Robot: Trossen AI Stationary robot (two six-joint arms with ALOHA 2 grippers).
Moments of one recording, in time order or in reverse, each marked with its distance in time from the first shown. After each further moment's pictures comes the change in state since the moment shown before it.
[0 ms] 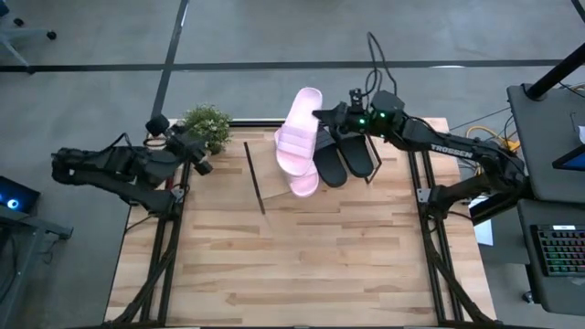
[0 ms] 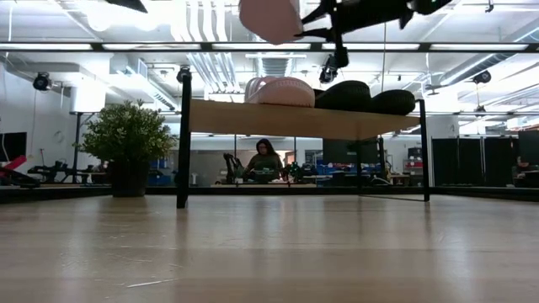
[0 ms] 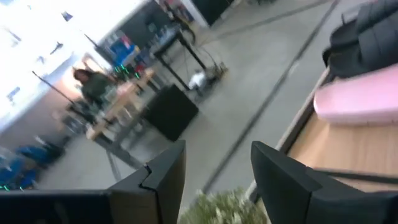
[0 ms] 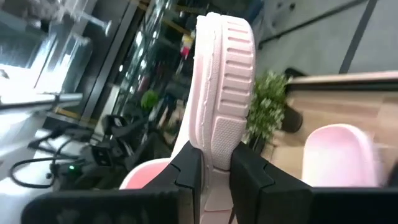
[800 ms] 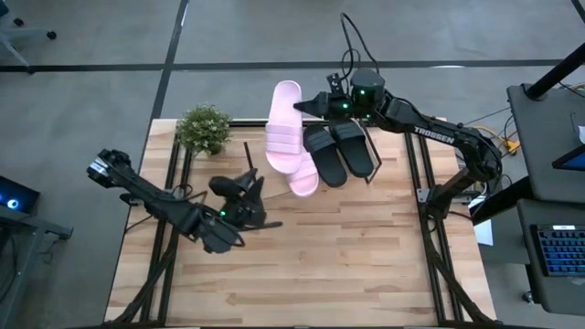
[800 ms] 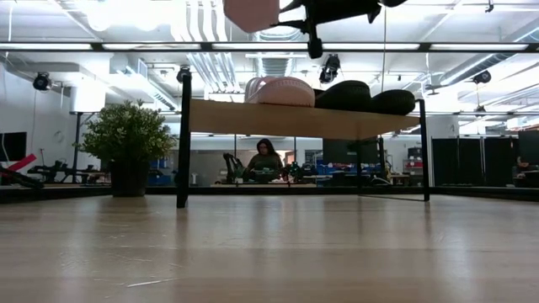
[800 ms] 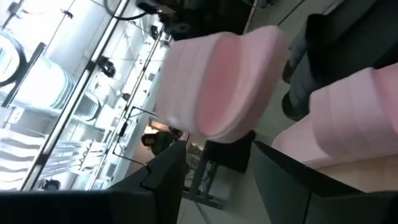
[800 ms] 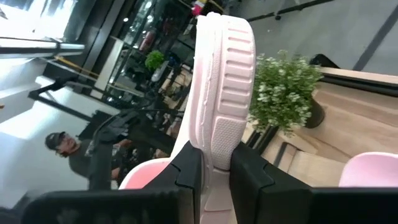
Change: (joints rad) left arm -0.328 0.599 0.087 0.781 -0.381 0.658; right arm -0.033 0.223 0.352 -0.186 -0.219 -0.132
